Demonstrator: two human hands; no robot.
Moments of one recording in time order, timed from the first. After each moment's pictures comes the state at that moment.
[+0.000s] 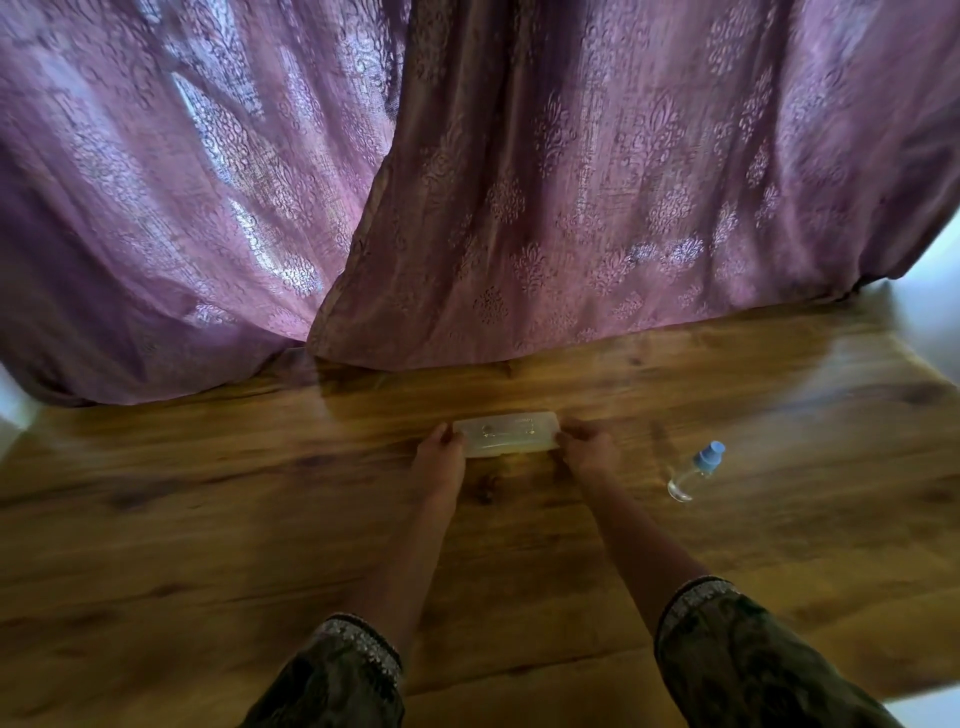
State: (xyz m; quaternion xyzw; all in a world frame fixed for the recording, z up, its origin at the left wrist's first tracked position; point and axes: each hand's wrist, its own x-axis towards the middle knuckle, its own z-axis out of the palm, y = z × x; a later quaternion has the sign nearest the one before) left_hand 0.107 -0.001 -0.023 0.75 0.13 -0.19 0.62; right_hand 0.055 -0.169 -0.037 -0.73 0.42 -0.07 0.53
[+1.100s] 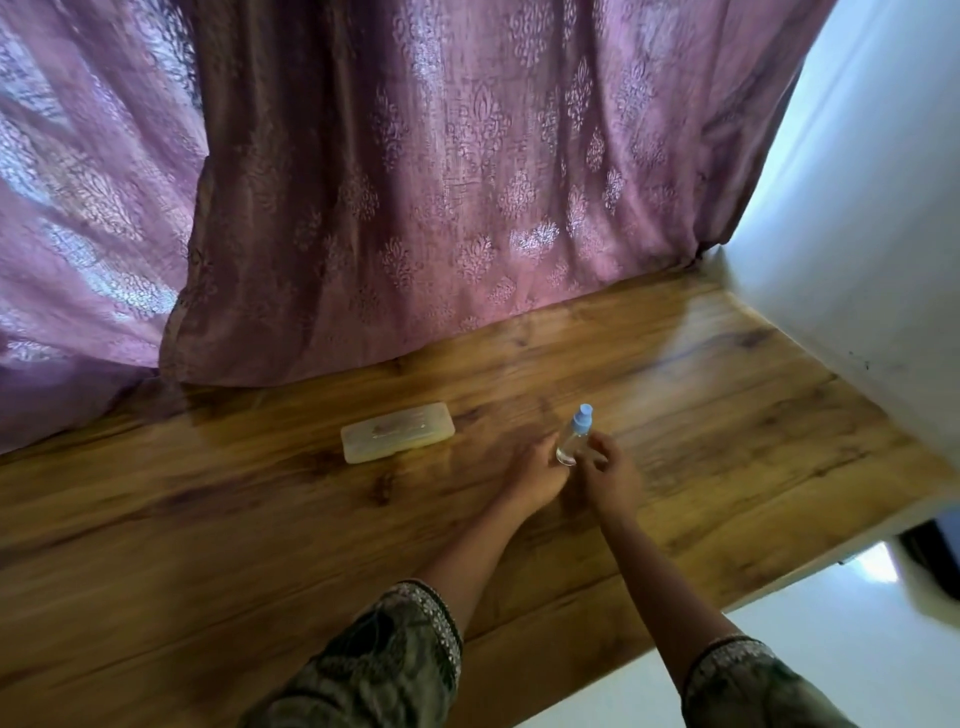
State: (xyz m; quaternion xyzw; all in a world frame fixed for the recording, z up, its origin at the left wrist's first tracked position) left_hand -0.012 -0.159 -0.007 0.80 -0.27 -0.33 0.42; right_hand -0.077 -0.245 -0.054 -0.75 0.45 -0.24 0.42
